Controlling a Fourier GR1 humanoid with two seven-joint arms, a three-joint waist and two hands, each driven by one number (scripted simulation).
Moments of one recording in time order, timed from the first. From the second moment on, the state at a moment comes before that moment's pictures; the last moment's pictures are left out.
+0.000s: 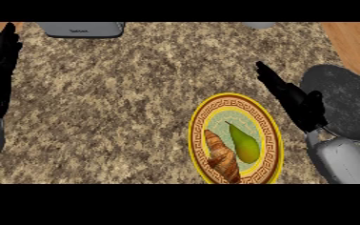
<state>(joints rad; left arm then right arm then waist) -0.27 0.61 -0.04 -1.56 0.04 0.29 0.19 -0.29 -0.47 0.30 -1.43 -0.25 0.06 0.08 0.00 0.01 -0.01</state>
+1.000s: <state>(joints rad) -0.07 0.22 -0.28 -1.60 0.17 0.19 -0.10 -0.47 -0.63 0.17 -0.99 -0.30 0.75 -0.35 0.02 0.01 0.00</state>
